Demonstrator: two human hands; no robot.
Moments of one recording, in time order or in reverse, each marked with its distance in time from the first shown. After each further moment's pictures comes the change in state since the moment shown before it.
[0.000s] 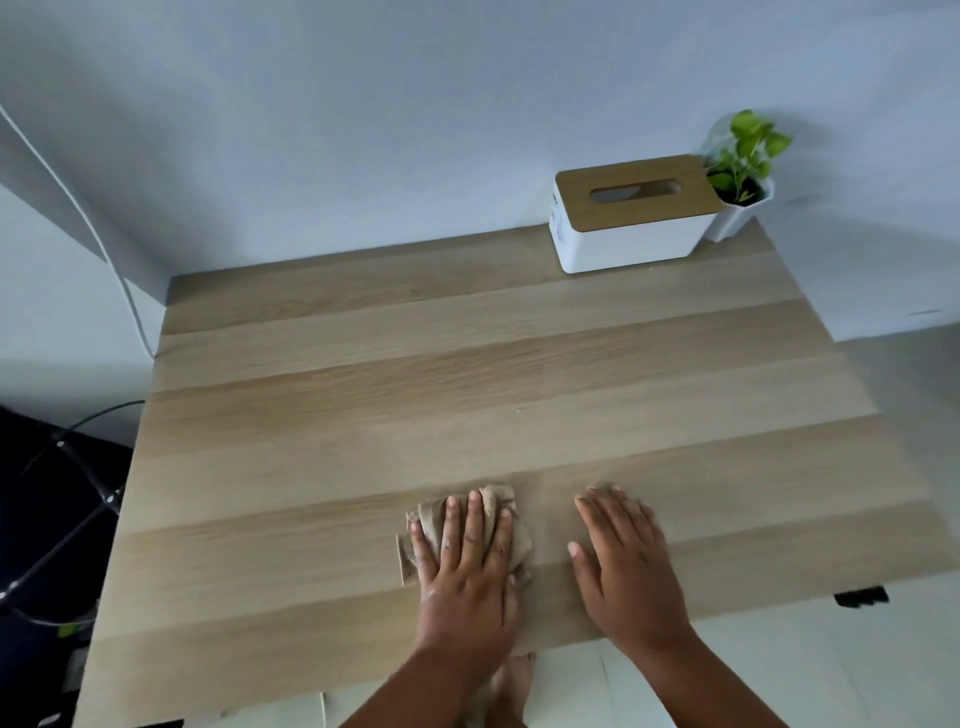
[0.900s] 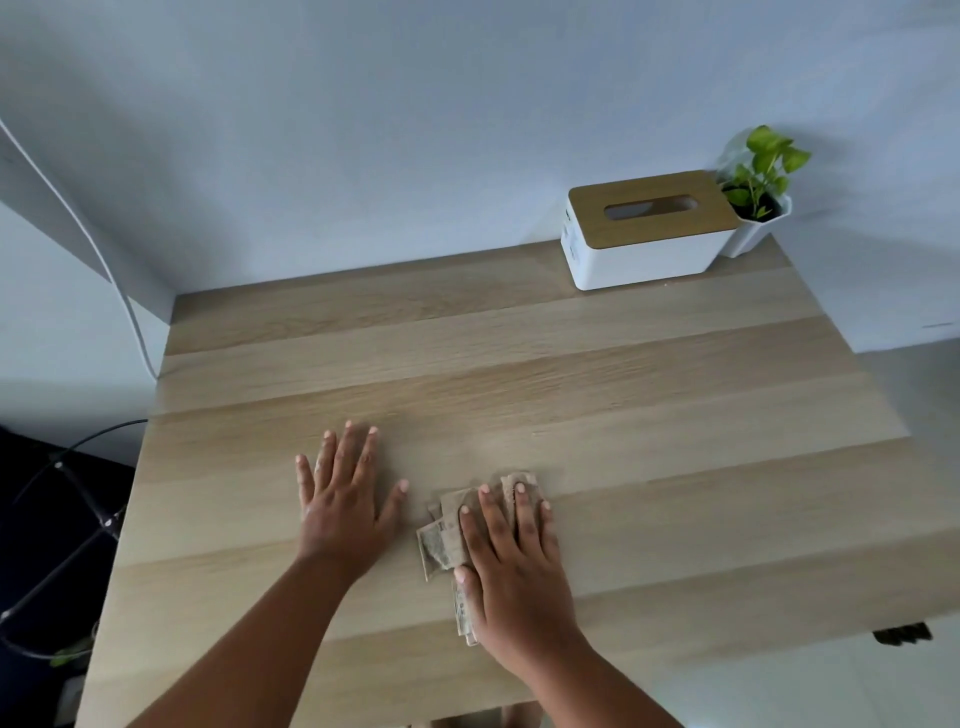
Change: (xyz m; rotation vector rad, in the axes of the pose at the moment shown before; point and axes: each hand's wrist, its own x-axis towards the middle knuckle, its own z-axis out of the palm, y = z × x) left_hand 0.078 -0.166 -0.048 -0.121 0.154 -0.207; right_hand 0.043 -0.116 0.044 -0.080 -0.182 -0.136
